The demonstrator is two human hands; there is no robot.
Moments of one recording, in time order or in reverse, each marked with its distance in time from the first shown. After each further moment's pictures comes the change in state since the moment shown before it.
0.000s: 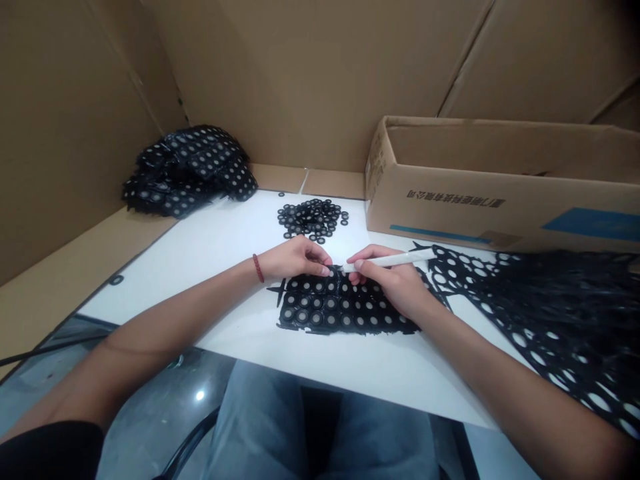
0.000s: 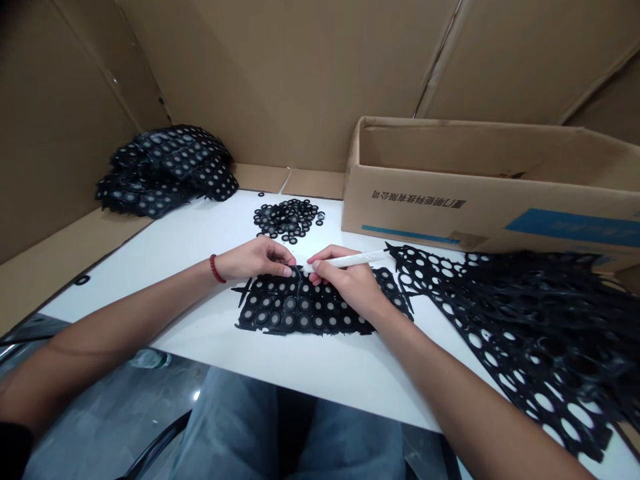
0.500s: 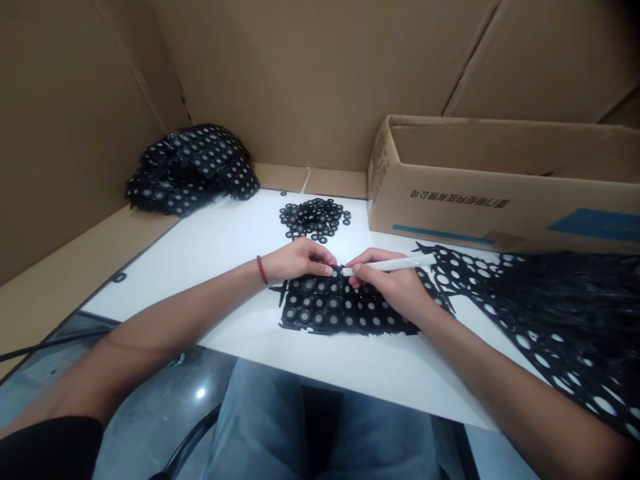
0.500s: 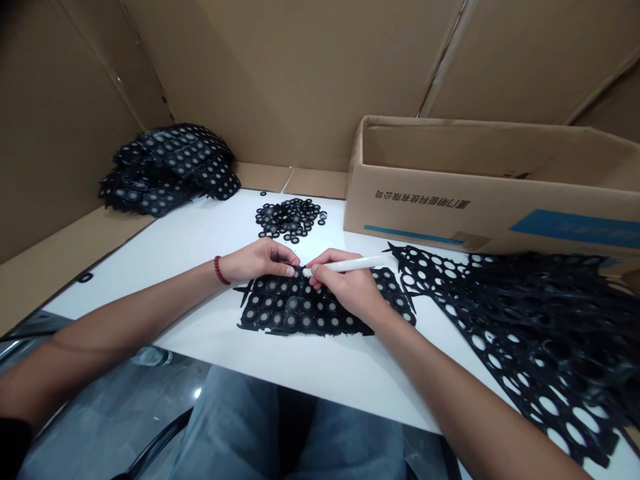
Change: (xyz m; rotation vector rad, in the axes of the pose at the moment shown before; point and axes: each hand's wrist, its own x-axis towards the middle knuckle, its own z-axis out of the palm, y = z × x) left_hand 0.000 -0.003 0.005 -0.076 -0.023 0.033; right_hand -0.004 -0.011 0.007 -0.151 0.021 0.001
